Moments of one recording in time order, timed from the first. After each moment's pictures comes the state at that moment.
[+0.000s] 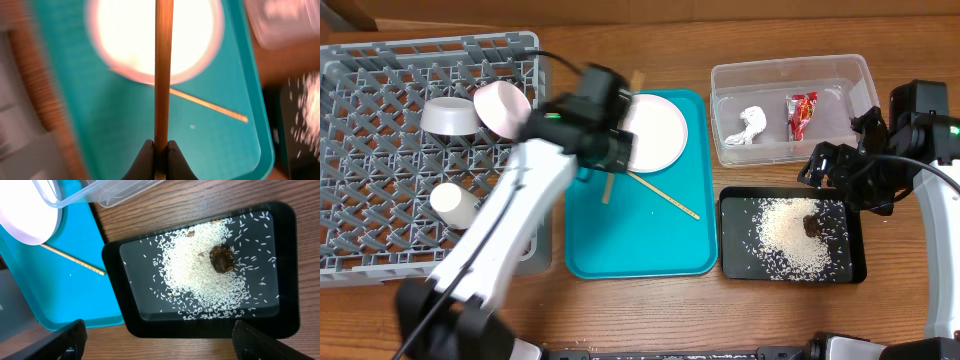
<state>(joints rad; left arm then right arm) -0.35 1.62 1.49 -1.03 0.07 -0.21 -0.16 1.46 1.41 -1.40 -0.29 0.16</state>
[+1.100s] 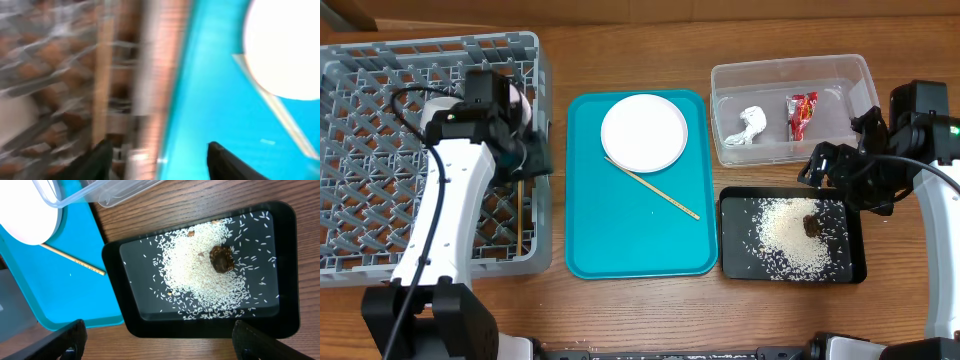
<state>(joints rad) 0.00 1.62 1.39 -1.08 0.13 -0.23 -0.16 1.46 1.41 -1.40 -0.29 0.16</state>
